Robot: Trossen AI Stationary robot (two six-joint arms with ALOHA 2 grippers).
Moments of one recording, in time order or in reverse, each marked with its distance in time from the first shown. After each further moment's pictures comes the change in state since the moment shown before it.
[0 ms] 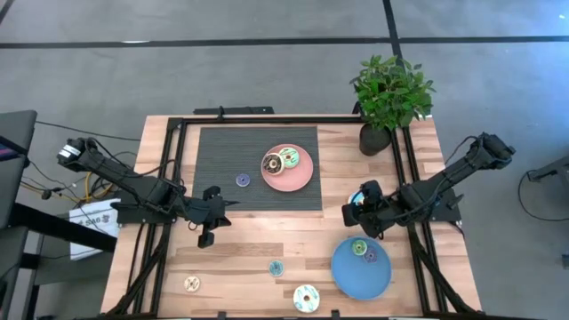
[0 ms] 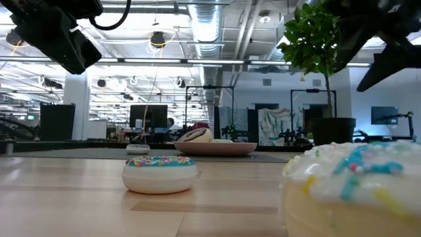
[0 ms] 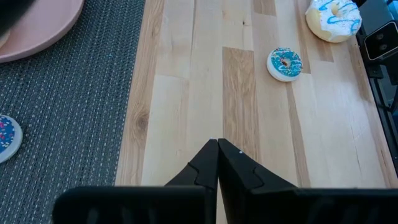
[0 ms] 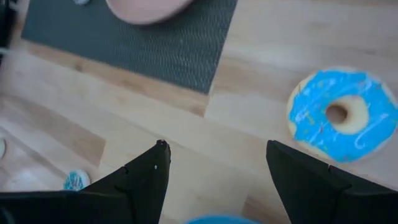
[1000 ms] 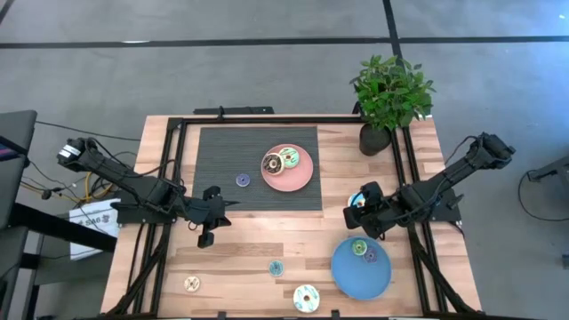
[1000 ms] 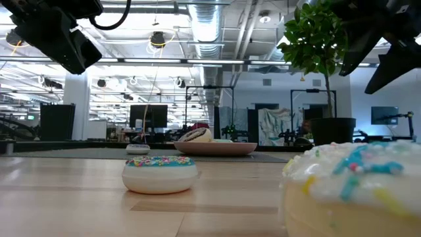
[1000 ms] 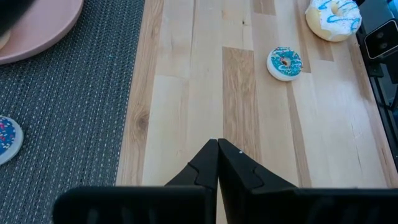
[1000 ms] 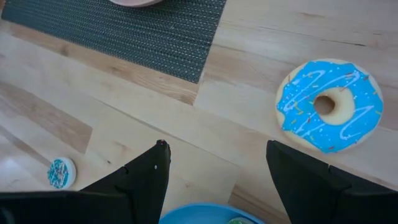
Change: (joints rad) left arm 0.000 0.000 0.000 0.000 0.000 0.007; right arm 0.015 -0.001 0.000 -0.031 -0.049 -0.017
